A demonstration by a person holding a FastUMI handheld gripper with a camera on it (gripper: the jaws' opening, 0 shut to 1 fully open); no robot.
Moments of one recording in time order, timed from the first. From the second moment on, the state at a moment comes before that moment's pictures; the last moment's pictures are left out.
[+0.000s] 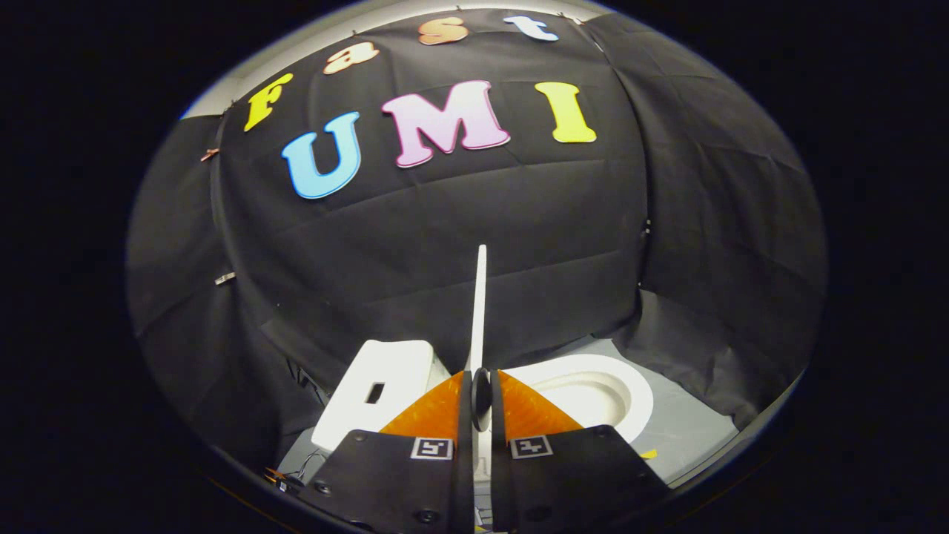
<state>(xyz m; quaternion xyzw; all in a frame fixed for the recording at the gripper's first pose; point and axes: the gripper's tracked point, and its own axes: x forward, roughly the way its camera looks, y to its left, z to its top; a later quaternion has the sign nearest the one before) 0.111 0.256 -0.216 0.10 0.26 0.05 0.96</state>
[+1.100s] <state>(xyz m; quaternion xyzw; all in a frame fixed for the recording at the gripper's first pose) 0.084 0.449 -0.229 -0.04 0.26 0.11 0.96</state>
